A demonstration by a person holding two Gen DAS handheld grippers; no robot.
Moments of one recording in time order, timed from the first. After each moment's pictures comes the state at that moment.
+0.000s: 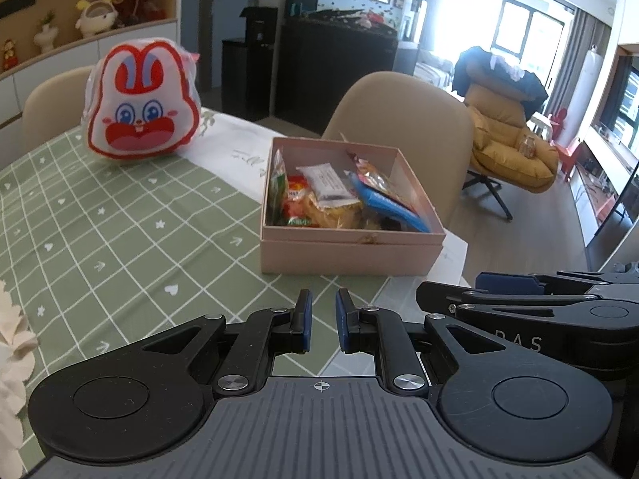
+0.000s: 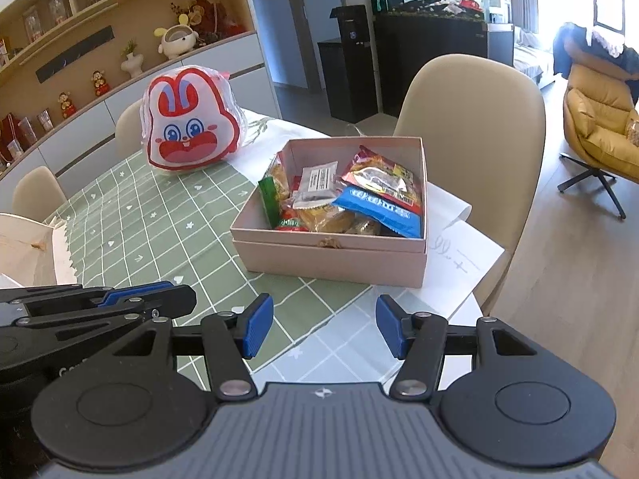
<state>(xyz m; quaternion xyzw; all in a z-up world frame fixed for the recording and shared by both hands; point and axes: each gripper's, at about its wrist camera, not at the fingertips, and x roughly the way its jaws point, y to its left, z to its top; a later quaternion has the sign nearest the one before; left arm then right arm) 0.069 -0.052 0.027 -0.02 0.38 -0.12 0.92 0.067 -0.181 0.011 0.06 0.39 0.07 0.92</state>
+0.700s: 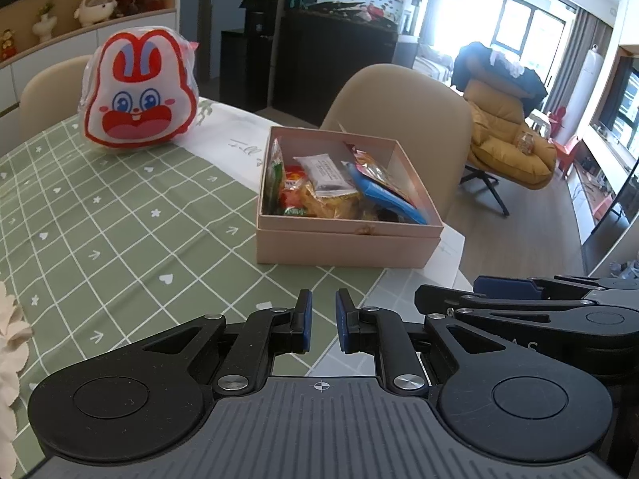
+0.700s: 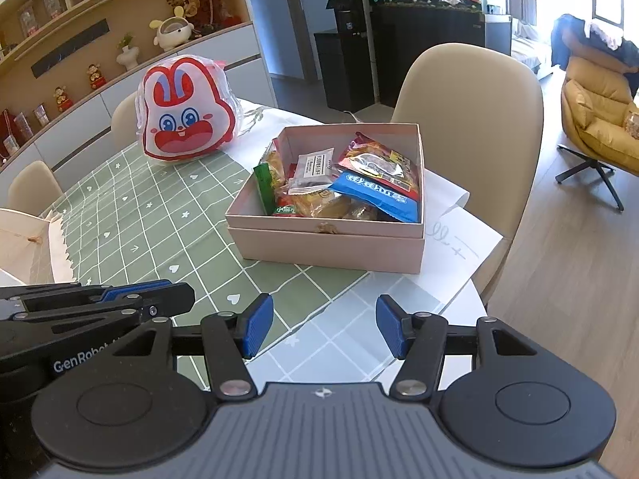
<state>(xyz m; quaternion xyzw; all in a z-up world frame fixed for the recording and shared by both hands) 0.067 -0.053 0.022 -0.02 0.39 -0.12 0.91 0.064 -0.181 0.006 0.06 0.40 0.07 0.91</state>
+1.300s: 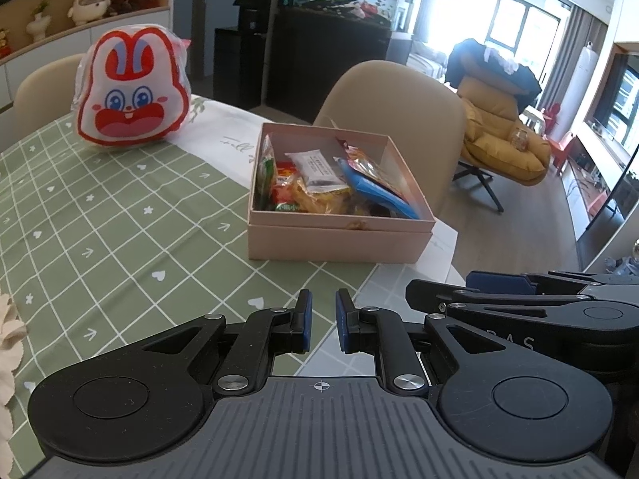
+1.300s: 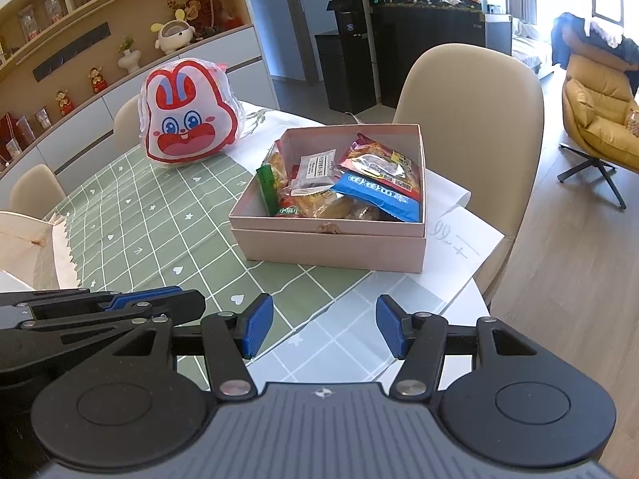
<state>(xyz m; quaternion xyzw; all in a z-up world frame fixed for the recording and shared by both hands) 0.064 -0.057 0.021 -0.02 0.39 -0.13 0.91 0.062 -0.182 0.007 0.07 0.40 0.07 0.91</state>
